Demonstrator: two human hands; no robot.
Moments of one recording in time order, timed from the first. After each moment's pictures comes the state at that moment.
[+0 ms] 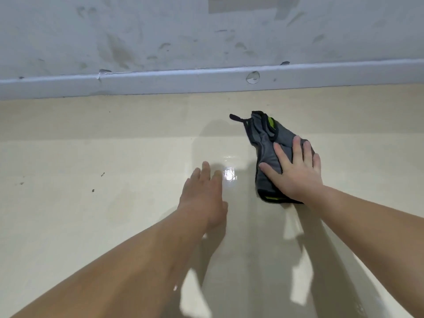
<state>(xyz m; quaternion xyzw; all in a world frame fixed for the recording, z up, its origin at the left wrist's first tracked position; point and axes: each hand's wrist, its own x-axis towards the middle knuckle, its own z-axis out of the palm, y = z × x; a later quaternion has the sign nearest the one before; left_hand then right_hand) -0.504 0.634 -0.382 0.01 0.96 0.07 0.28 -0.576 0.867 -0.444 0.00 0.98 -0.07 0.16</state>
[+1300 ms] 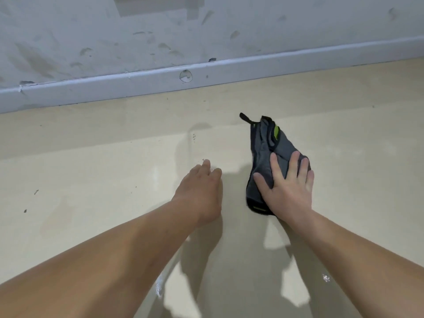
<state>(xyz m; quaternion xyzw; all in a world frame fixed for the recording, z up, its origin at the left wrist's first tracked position) -0.502 0.757 -0.351 0.13 0.95 0.09 0.28 -0.488 0.977 -0.444 0.14 0.98 -0.08 0.11</state>
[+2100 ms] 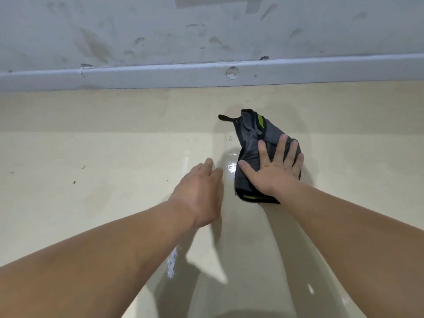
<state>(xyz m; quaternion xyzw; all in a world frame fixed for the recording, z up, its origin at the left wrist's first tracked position) -0.513 0.711 -0.335 0.03 0.96 0.06 0.27 -0.594 0.892 -0.422 0.00 0.95 -0.06 0.30</state>
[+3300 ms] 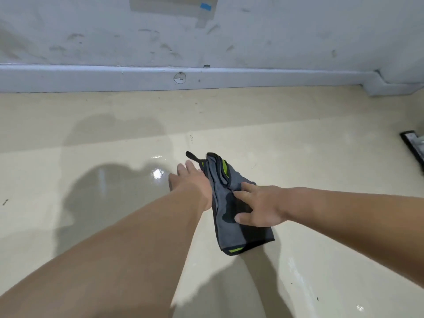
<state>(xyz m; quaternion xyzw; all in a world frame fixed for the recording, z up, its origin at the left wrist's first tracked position) -0.530 0.708 -0.376 0.15 0.92 -0.05 0.36 -0.478 0.864 -0.288 -0.03 0.85 0.08 0.52</state>
